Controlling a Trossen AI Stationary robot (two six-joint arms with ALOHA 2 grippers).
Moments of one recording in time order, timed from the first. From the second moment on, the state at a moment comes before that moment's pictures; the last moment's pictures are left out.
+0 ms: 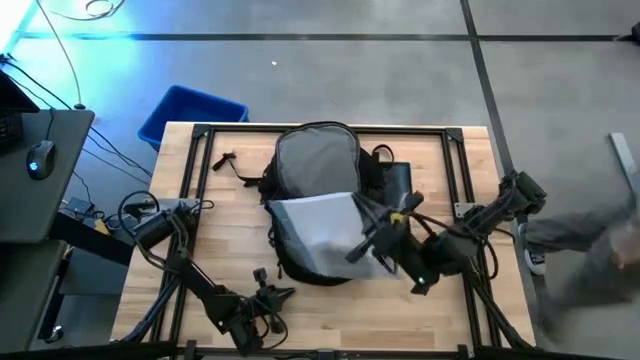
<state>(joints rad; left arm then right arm) -0.91 2.05 1.07 -0.15 -1.12 -0.85 0.59 1.64 1.47 0.74 1.41 -1.06</state>
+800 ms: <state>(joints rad) -0.96 2.05 1.09 -0.16 -1.16 -0.78 -0.13 1.37 1.39 -0.05 1.57 -0.83</state>
